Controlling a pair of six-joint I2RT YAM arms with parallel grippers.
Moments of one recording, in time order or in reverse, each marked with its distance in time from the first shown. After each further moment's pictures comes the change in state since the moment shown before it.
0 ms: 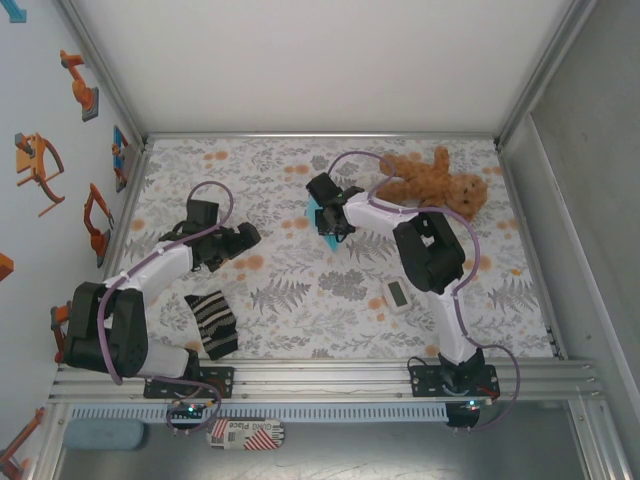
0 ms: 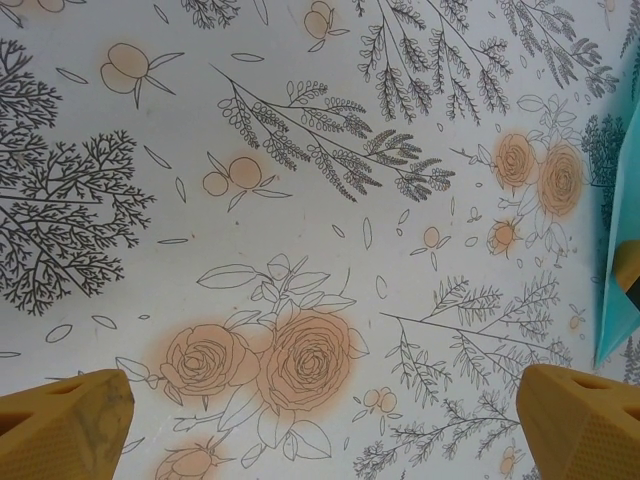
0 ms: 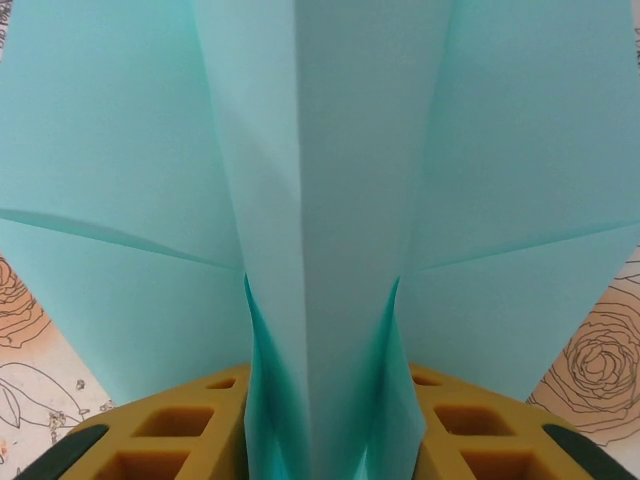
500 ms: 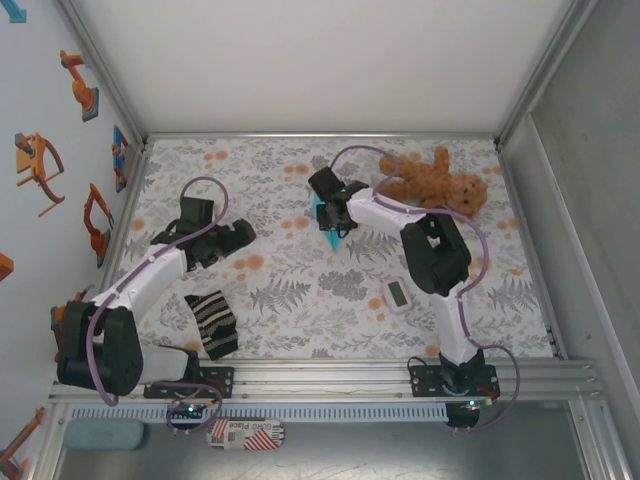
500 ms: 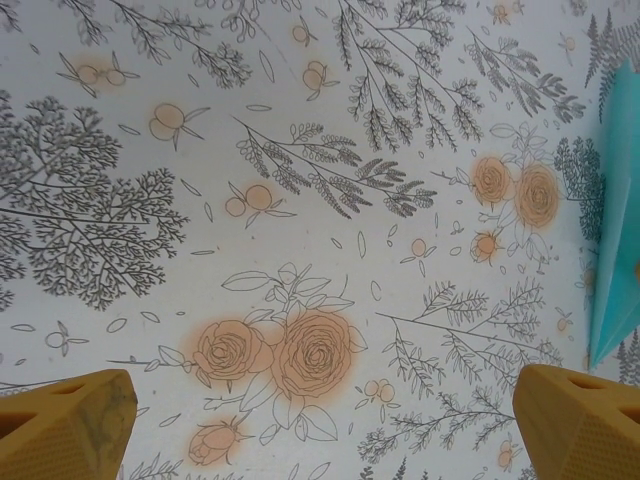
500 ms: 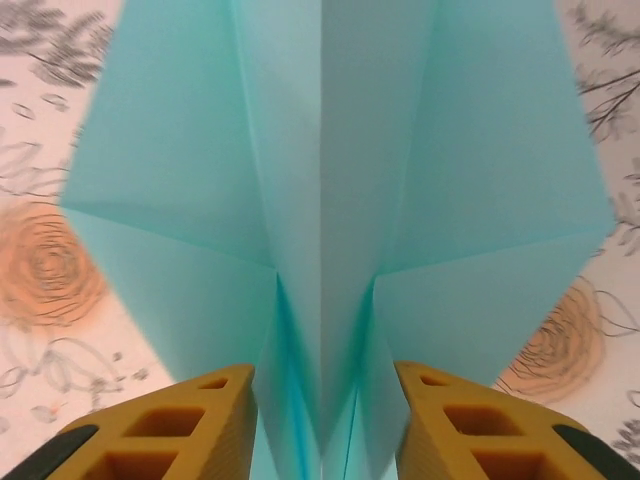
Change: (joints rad) left arm 0.000 -0.097 0.034 -0.087 -0.071 0.036; right arm -0.007 -0.066 0.012 -0.041 -0.001 -0.006
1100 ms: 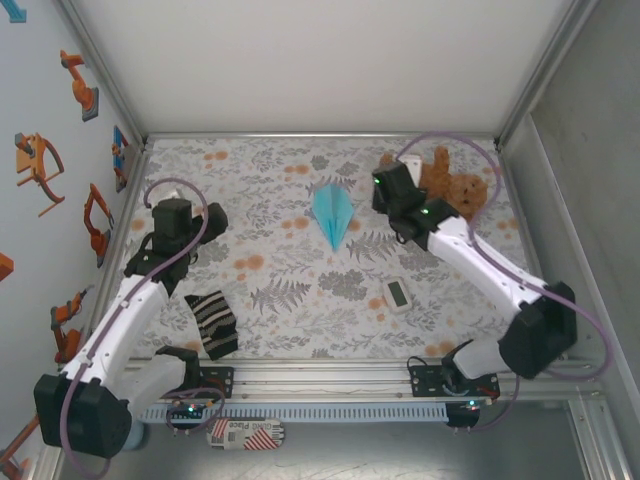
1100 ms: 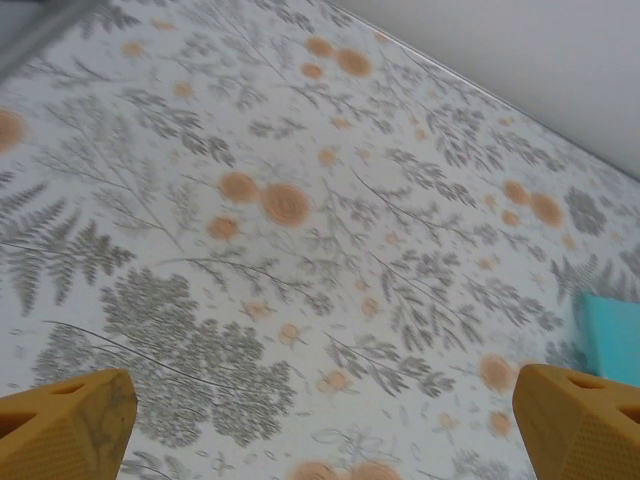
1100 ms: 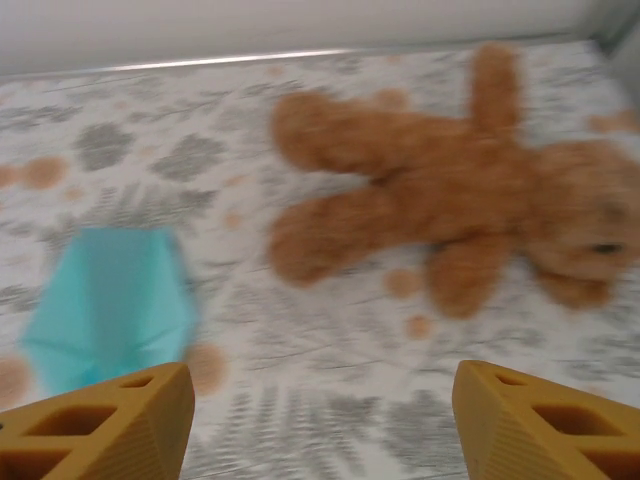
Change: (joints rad) left arm 0.000 -0.326 -0.058 0.089 -0.414 0.081; right arm -0.097 -0.771 -0.484 0.110 0.439 -0.090
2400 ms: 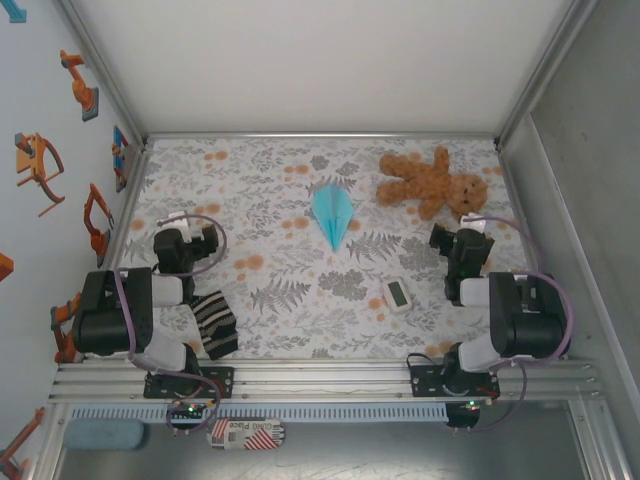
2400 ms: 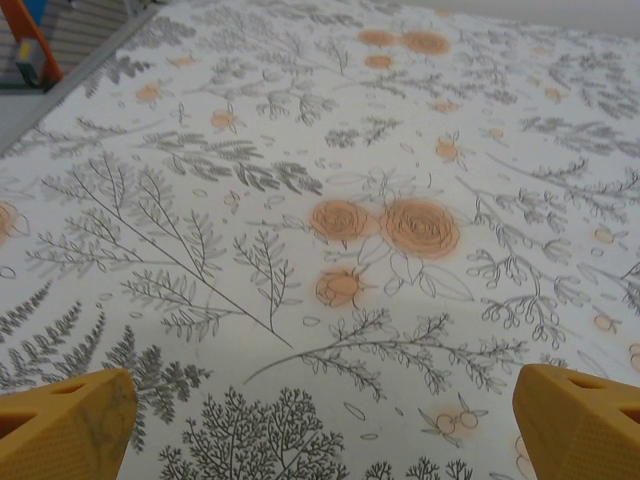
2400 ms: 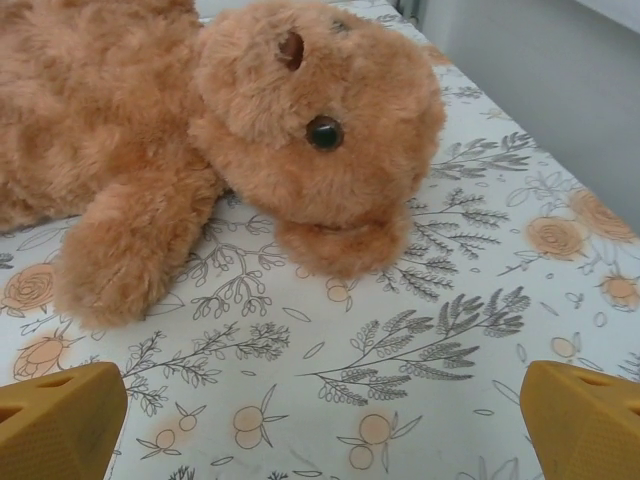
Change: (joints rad) left arm 0.264 0.560 -0.400 1.129 0.236 0.458; right arm -0.591 0.143 -0.845 1.337 -0.361 -0.338
